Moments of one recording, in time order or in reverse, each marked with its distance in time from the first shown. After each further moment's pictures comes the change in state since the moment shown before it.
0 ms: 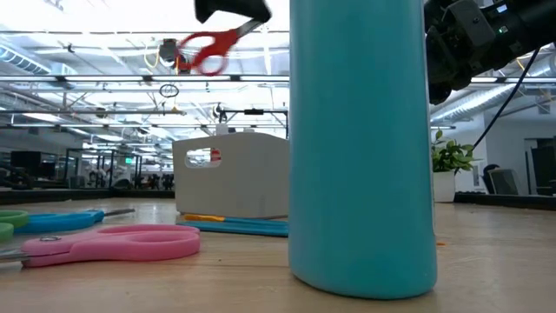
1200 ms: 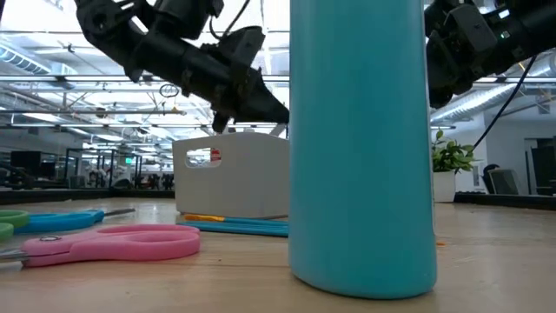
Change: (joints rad) left arm 0.225 0.182 -0.479 0.901 0.220 -0.101; right arm 0.000 0.000 -0.038 0.054 0.003 0.000
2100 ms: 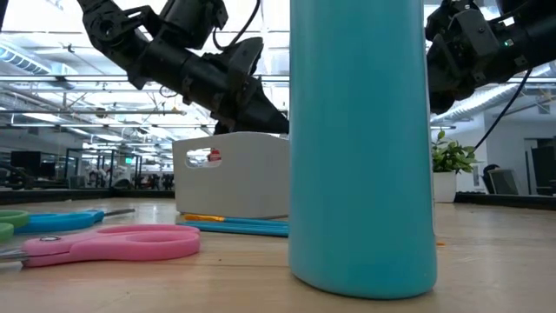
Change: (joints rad) left arm 0.030 0.010 0.000 -0.045 0.093 -0.022; right arm -0.001 0.000 -0.062 0.127 0.000 -0.015
